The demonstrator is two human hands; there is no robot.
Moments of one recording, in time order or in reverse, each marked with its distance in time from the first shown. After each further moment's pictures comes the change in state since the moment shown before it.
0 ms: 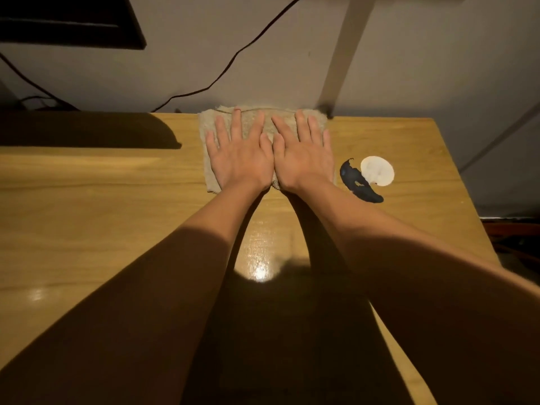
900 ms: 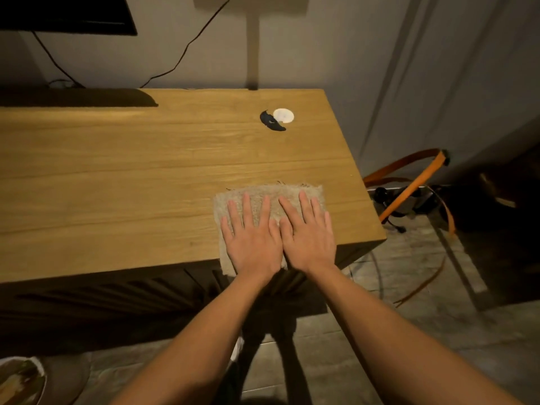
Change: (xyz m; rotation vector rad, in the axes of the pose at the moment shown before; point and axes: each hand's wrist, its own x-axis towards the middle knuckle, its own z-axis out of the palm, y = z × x) left_hand -0.394 0.053 0.013 -0.022 -0.120 0.073; right_hand -0.384 0.126 -0.002 0.044 -0.028 0.090
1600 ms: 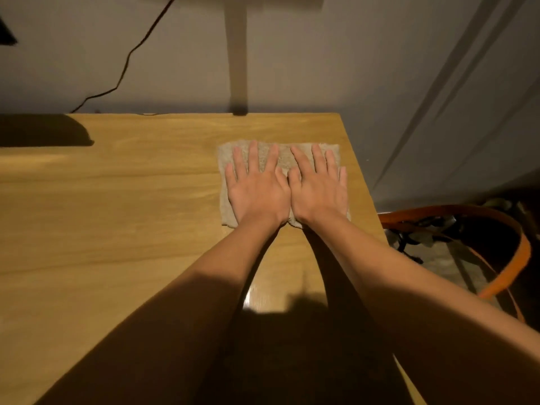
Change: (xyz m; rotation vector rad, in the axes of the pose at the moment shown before) left_hand 0.300 0.085 -0.003 -0.005 0.098 0.053; right_hand 0.306 0.023 -0.038 -0.004 0.079 0.087
